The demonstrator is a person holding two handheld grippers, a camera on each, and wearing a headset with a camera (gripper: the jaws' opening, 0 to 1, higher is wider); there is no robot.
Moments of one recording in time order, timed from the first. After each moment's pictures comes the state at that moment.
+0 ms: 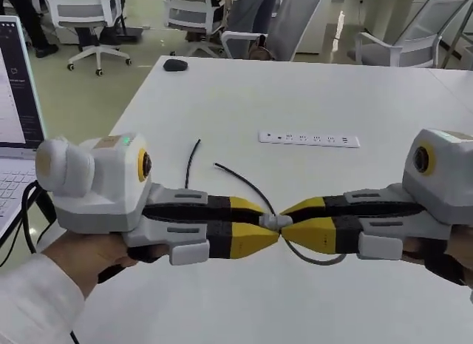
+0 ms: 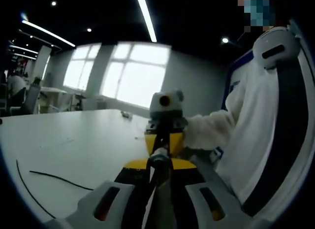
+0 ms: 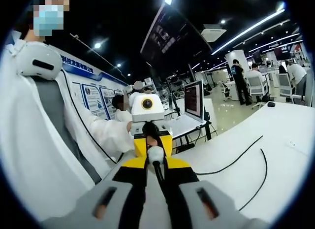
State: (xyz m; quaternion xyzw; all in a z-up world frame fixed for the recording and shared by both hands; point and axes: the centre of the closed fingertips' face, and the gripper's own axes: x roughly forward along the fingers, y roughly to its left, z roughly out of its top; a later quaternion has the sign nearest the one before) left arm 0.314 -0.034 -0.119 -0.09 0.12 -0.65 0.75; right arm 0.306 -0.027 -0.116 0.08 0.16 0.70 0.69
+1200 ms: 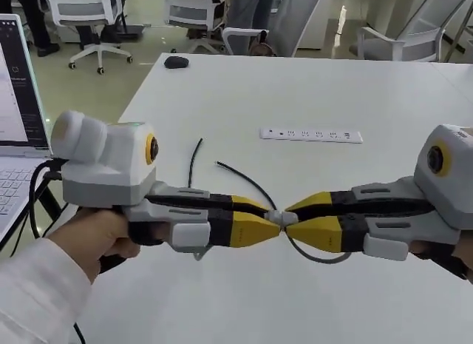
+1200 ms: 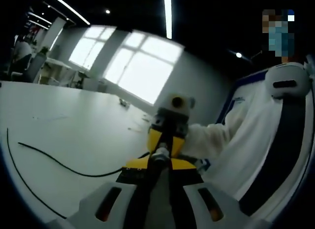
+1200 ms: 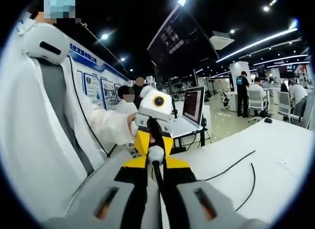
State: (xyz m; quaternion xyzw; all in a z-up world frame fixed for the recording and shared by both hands) left arm 0.314 -0.033 -0.121 -0.18 0.22 -0.64 0.71; right arm 0.305 -0.028 -0.114 0.00 0.10 0.71 0.70
